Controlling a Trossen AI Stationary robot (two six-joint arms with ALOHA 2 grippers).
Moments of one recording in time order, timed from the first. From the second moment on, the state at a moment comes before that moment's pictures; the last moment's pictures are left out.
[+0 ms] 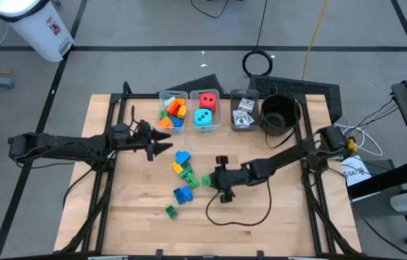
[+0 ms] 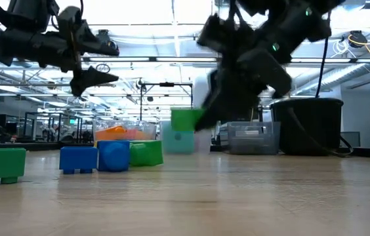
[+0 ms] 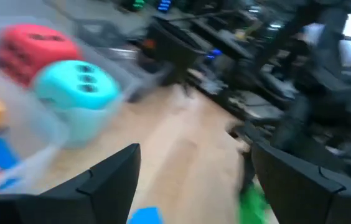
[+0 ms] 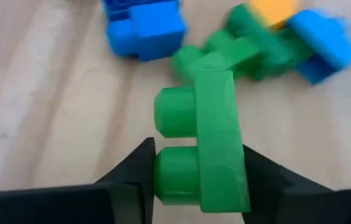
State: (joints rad) left arm 0.23 0.78 0.22 0.42 0.06 -0.54; right arm 0.27 1.81 1.01 0.02 0.19 0.03
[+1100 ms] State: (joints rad) left arm 0.01 1.51 0.67 0.68 0.10 -0.45; right arm 0.32 1.75 1.01 0.37 0.94 -0.62
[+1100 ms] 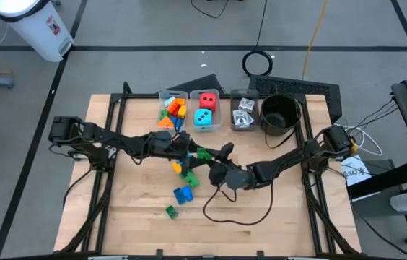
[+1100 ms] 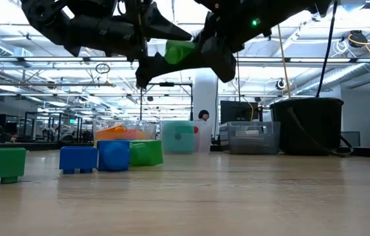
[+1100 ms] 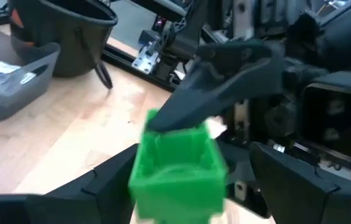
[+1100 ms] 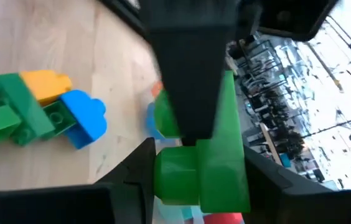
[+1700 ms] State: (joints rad) left arm 0.07 1.45 0.68 0.61 0.11 -0.39; right arm 0.32 1.75 1.01 0.41 0.95 -0.43
